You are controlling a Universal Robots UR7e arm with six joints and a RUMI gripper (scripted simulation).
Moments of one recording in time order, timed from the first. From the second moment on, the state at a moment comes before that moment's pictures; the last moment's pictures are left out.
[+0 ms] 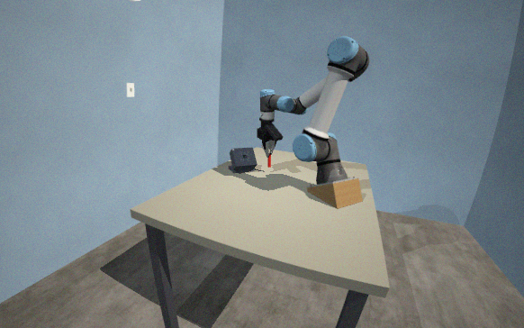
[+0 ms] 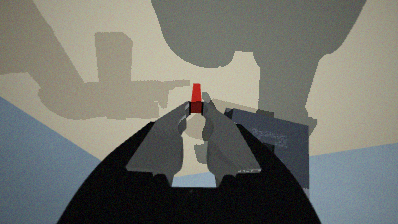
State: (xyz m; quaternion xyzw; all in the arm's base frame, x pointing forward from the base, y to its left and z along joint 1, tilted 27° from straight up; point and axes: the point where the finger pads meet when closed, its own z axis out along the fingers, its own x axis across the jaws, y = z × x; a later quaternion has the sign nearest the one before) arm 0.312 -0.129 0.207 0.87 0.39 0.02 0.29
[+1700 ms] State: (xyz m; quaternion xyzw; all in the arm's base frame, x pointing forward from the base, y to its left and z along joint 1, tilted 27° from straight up) arm 0.323 -0.117 0.199 0.86 0.39 0.01 0.32
